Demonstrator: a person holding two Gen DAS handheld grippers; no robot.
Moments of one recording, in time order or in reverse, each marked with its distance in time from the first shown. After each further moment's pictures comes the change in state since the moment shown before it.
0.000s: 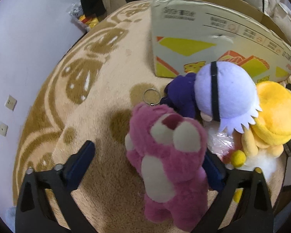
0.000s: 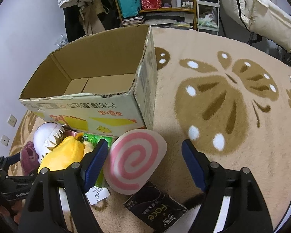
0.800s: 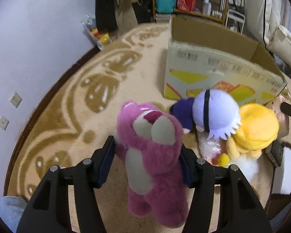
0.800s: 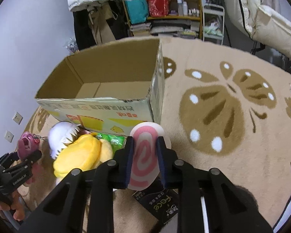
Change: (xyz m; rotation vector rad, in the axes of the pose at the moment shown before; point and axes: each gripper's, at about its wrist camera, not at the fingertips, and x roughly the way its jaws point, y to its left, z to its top) left arm -0.057 0.014 -0.019 -0.082 -0.188 0.002; right arm -0.024 0.008 -0.003 -0.031 -0.030 0.036
